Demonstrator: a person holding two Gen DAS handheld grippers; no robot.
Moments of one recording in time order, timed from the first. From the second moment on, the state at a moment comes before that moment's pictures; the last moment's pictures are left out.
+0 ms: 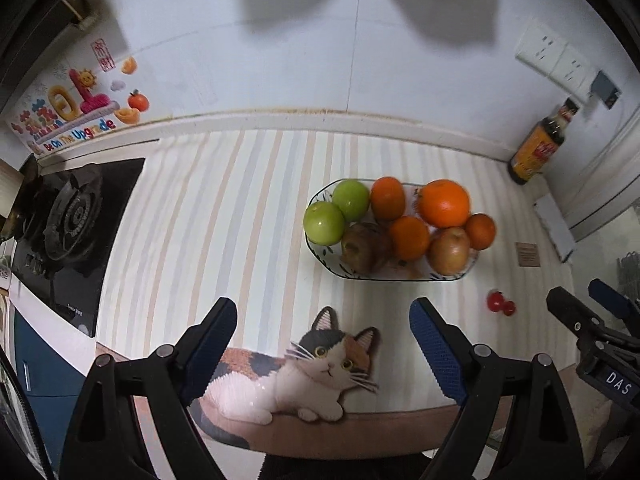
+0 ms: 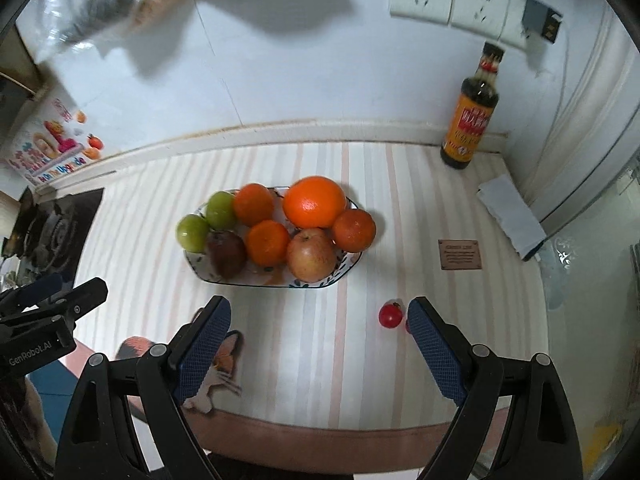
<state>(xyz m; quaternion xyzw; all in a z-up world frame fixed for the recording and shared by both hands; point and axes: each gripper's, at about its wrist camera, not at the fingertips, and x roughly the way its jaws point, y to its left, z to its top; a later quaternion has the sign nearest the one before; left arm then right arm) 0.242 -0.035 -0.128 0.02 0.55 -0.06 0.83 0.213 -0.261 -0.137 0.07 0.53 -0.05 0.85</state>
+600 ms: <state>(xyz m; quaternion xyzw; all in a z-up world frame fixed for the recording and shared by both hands) 0.177 -0.027 -0.045 0.02 0.49 -0.09 0.87 0.138 -0.233 -0.025 0.07 0.45 -0.04 0.89</state>
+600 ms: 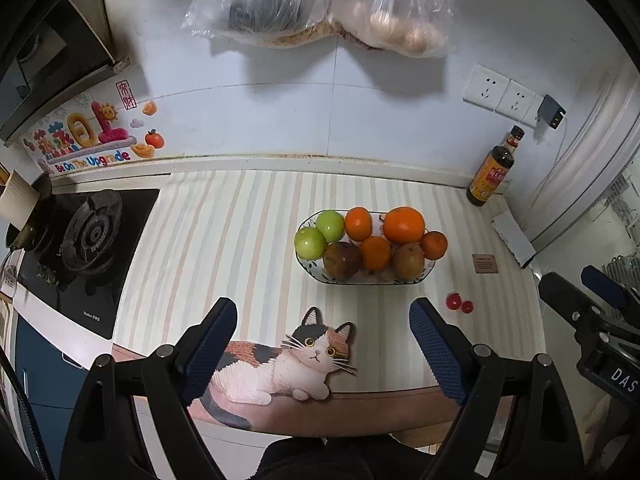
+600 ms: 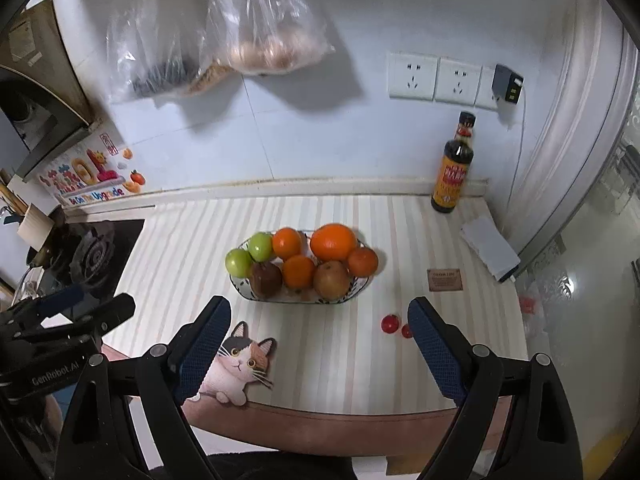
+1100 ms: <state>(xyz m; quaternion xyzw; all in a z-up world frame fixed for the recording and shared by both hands) 0.178 -0.031 -0.043 0.02 0.50 -0.09 0.86 0.142 -0.236 -0.029 0.09 0.46 -0.03 0.88</state>
